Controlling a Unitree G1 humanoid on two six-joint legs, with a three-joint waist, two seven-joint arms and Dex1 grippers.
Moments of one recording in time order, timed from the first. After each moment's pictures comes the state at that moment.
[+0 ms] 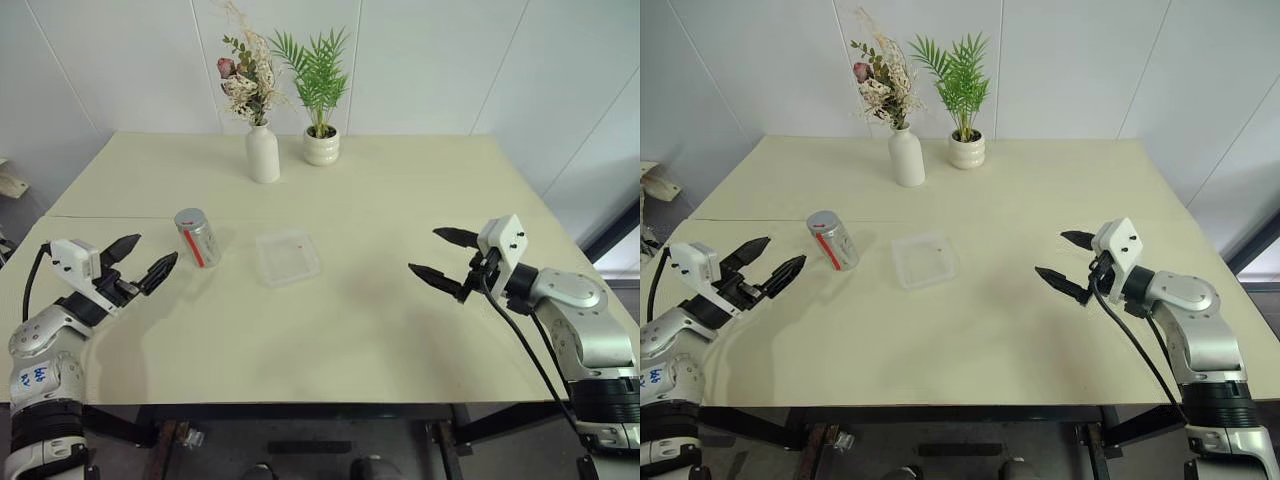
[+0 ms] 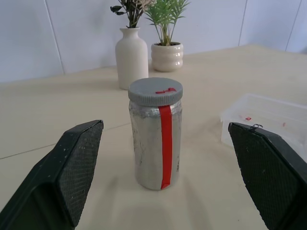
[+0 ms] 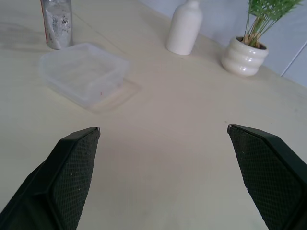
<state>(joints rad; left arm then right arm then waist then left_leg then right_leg) -0.39 0.65 0.46 0.42 -0.47 -0.02 -0.81 -0.49 -0.67 -0.13 0.05 0.37 0.20 0.92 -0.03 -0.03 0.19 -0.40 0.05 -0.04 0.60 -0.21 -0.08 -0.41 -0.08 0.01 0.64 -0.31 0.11</state>
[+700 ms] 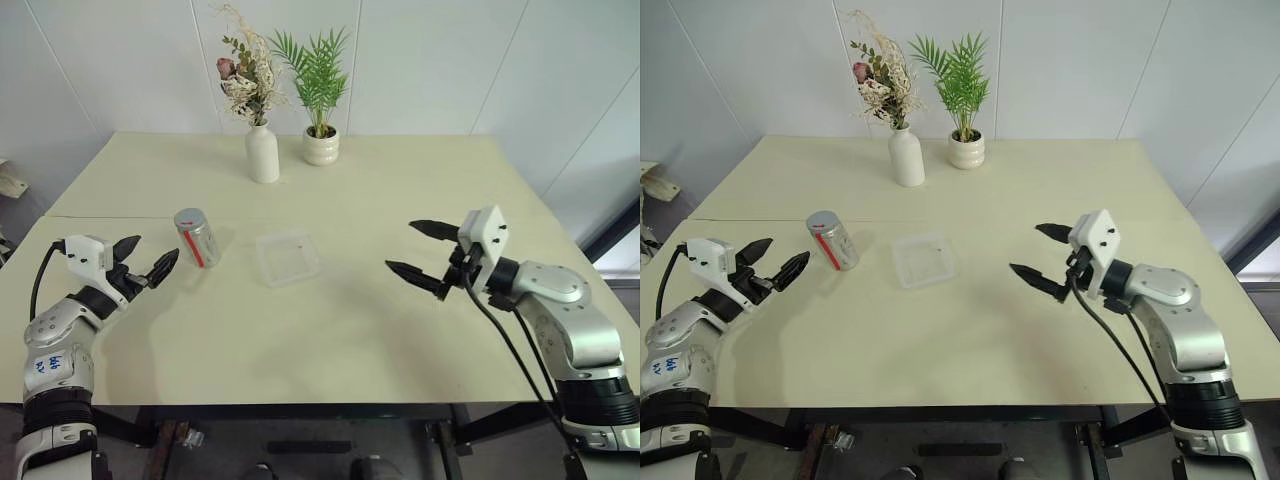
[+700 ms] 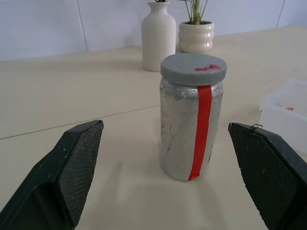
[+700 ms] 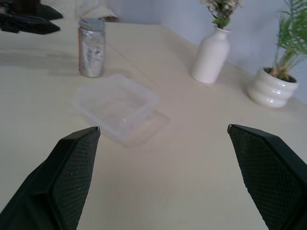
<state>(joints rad) -0.46 0.63 0.41 0.50 -0.39 -0.02 -0.68 -0.50 -0.61 -0.07 -0.15 0.41 0.33 0.89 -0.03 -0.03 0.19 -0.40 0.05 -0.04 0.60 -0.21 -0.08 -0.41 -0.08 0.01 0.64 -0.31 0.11</state>
